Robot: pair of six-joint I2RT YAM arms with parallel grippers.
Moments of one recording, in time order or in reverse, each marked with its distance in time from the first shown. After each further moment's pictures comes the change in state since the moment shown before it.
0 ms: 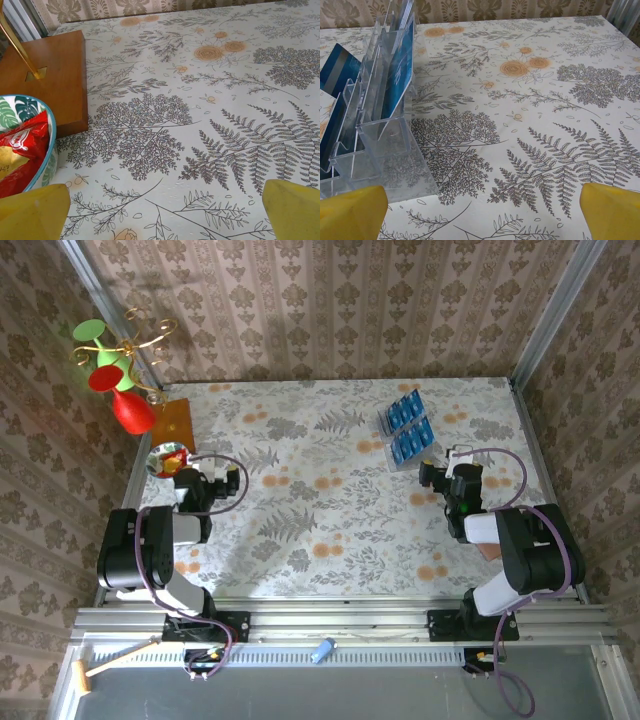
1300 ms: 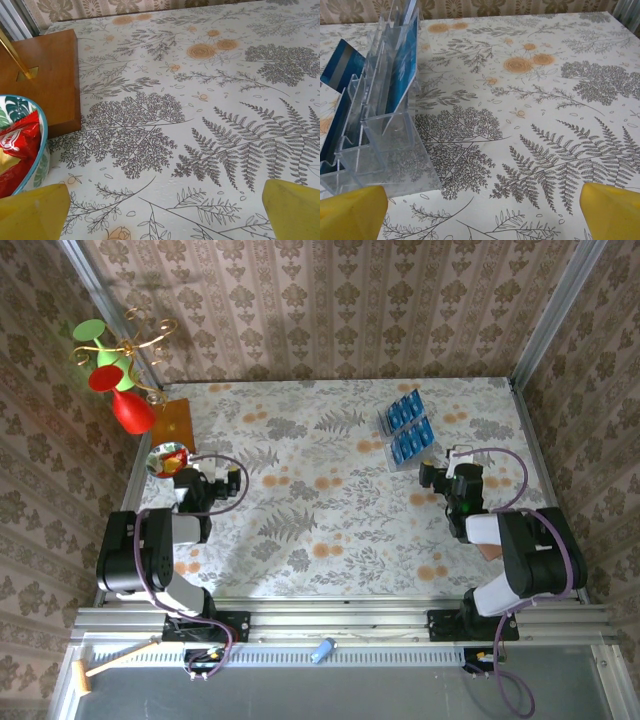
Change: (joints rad) left arm 0.001 -0.034 0.003 -0.051 0.026 0.005; right arm -0.007 -0.047 0.004 -0.066 -0.024 -0.003
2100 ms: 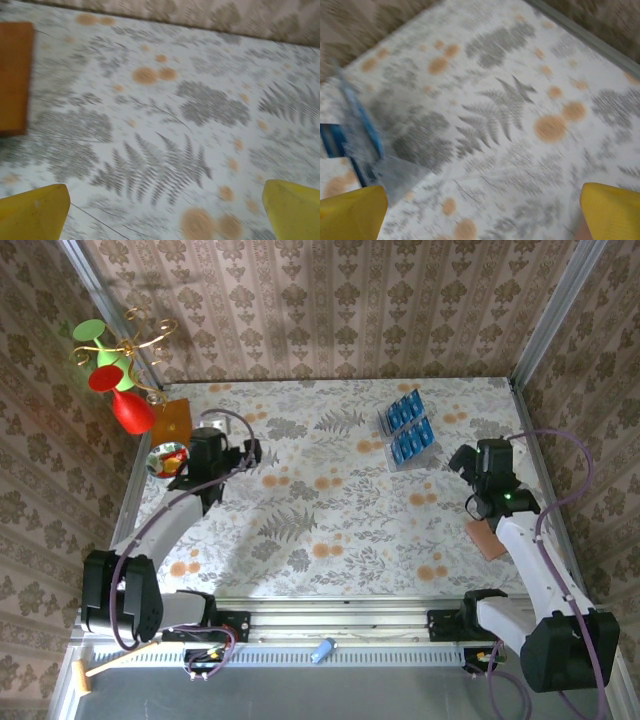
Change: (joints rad) left arm -0.271 -0.246 0.413 -0.823 -0.142 -0.362; right arm -0.040 -0.473 0.389 -1.207 0.183 0.561
